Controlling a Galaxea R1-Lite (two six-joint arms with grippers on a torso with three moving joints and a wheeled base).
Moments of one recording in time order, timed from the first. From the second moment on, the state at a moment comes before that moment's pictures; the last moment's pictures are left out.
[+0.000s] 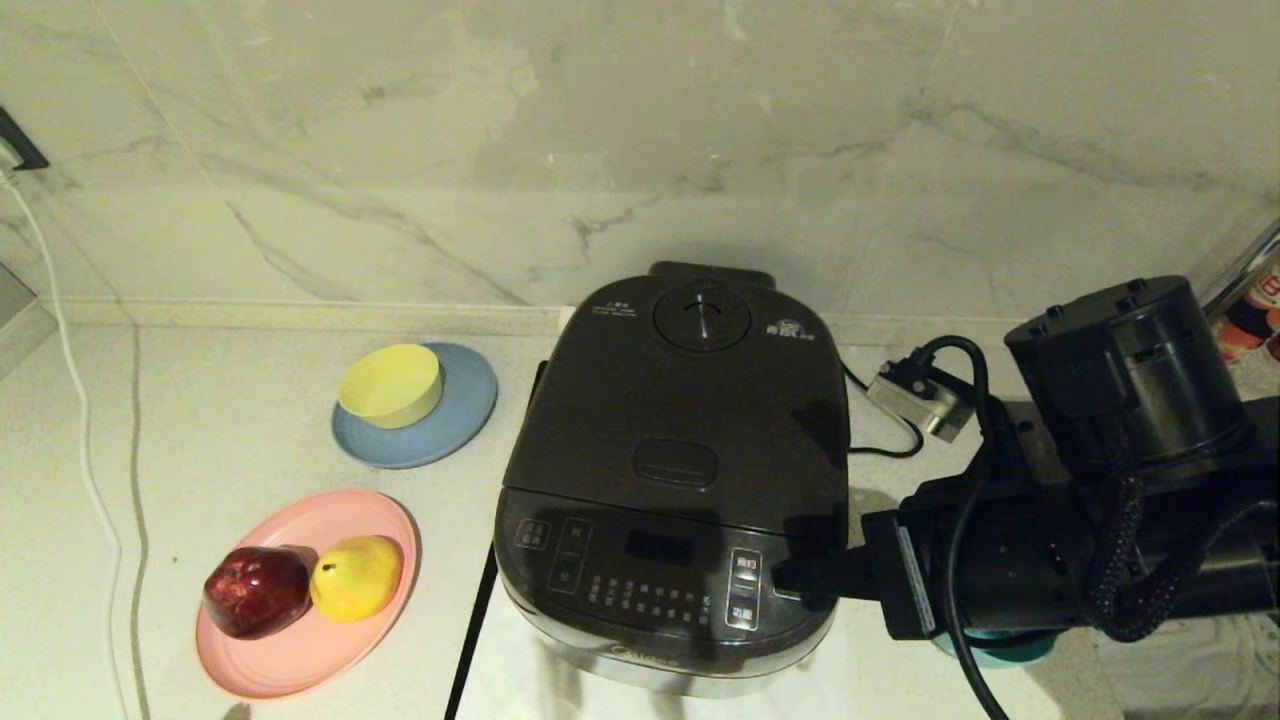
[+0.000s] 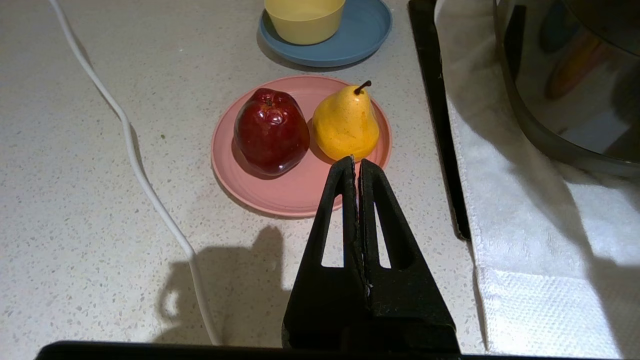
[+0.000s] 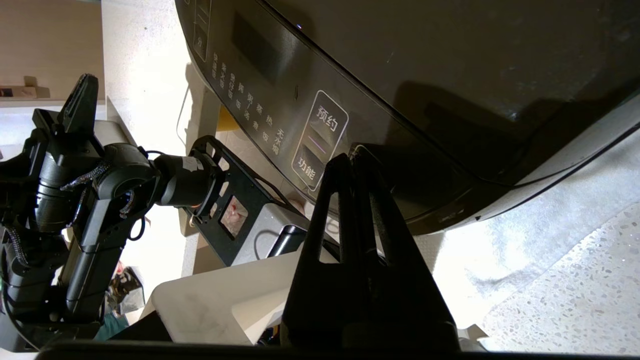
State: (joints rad) left arm 0.00 0.00 0.00 -0.01 -0.04 0.07; right arm 0.74 1.54 -1.02 0.15 0.30 0.53
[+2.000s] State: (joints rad) left arm 0.00 0.00 0.00 -0.01 -0.04 0.07; right arm 0.53 1.09 -1.06 0.27 0.01 0.44
